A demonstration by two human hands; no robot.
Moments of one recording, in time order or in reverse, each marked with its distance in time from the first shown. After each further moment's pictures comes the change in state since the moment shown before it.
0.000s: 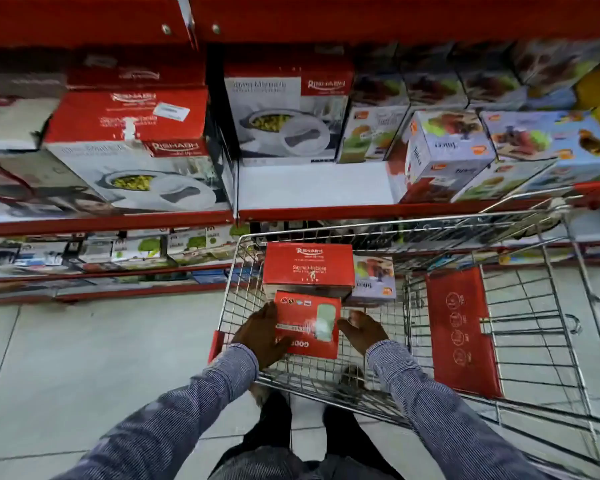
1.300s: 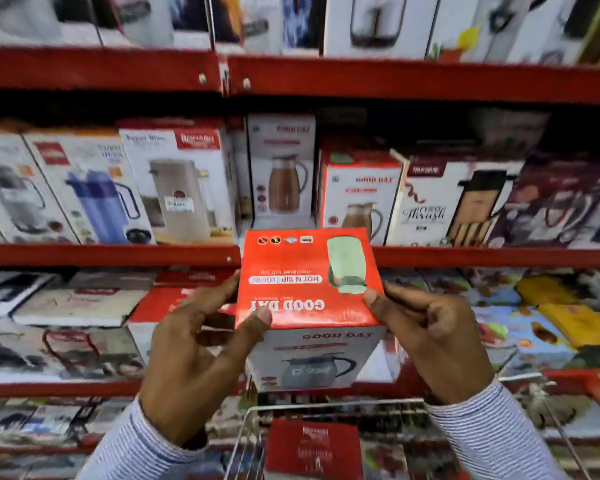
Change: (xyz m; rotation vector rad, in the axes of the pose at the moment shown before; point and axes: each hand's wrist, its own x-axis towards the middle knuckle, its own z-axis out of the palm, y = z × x) left_hand -0.197 0.163 -0.271 -0.594 1.041 0.599; right_hand -0.240 -0.207 -0.197 0.485 0.611 -1.123
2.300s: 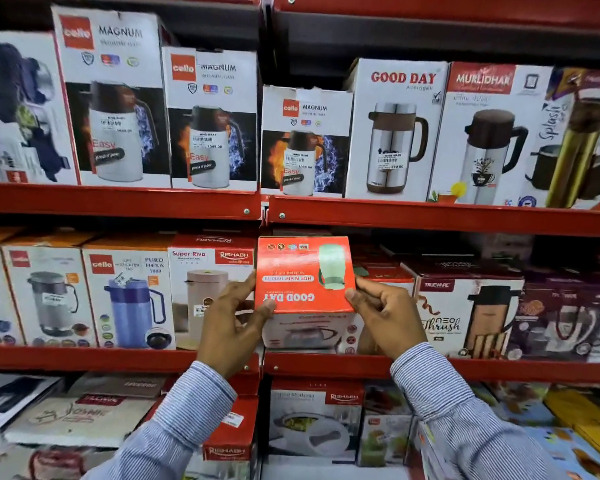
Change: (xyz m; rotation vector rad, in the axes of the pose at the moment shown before) left_hand 0.166 -0.024 -0.012 0.055 0.048 0.182; right_hand 0.154 -0.024 0.053 -0.133 0.012 -0.148
